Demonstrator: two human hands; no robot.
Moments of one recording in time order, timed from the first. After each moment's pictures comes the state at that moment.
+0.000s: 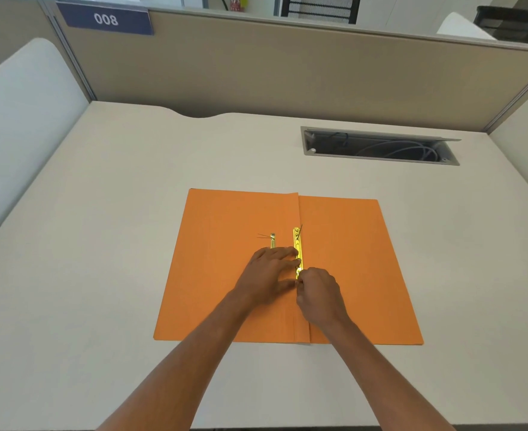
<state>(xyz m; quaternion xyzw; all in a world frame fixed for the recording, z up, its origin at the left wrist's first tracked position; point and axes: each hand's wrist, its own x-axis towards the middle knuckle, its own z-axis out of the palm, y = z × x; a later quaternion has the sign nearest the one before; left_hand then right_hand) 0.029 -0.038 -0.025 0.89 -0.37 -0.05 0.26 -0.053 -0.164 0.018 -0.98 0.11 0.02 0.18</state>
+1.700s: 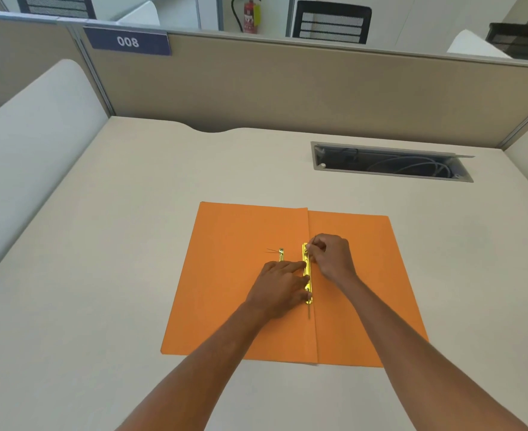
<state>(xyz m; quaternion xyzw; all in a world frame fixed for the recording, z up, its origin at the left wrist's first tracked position) 0.028 -0.048 -0.005 0.91 -0.36 -0.07 0.20 0.047 -0.213 0.014 -0.90 0.13 -0.05 0.40</state>
